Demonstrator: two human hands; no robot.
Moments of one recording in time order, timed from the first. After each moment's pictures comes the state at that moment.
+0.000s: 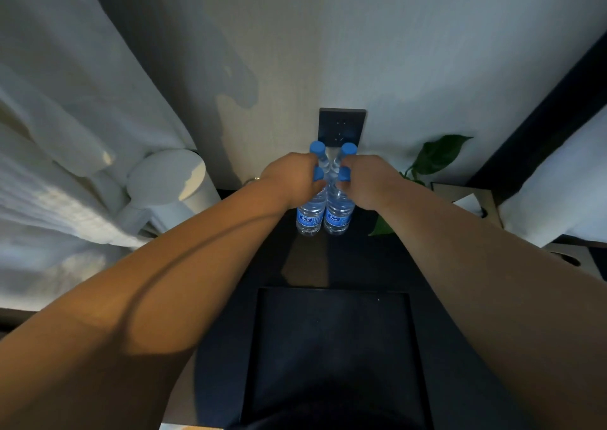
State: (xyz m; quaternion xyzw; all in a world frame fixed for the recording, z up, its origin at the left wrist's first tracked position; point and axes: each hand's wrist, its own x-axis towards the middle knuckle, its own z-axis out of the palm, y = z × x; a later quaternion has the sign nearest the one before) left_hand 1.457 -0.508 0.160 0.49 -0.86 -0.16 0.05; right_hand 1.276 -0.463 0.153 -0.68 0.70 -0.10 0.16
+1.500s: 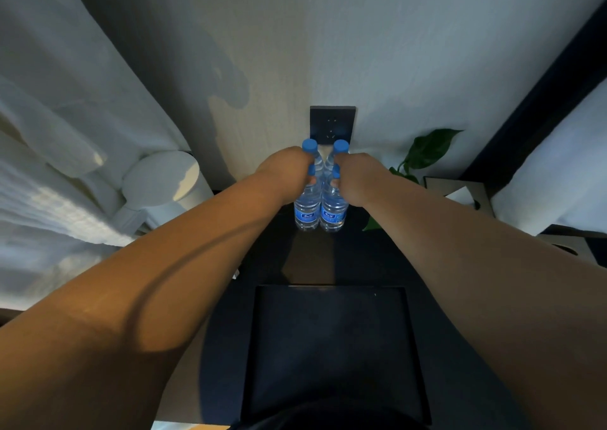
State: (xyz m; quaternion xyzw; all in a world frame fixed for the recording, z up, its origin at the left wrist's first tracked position) left_hand 1.448 -0.509 0.169 0.49 -0.87 -0.11 0.01; right_hand 1.283 -0.461 0.161 -0.68 0.72 -0.04 0.15
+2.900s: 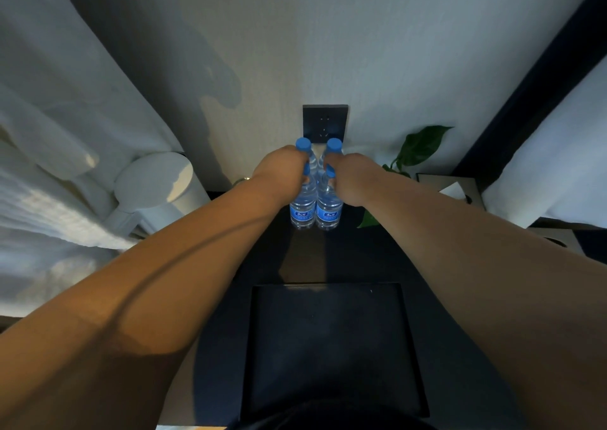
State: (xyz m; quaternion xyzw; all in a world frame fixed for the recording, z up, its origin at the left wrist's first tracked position) left_hand 1.448 -0.513 0.154 0.49 -0.87 -0.09 0.05; right_hand 1.275 -0.461 0.150 -0.70 0.69 -0.06 0.16
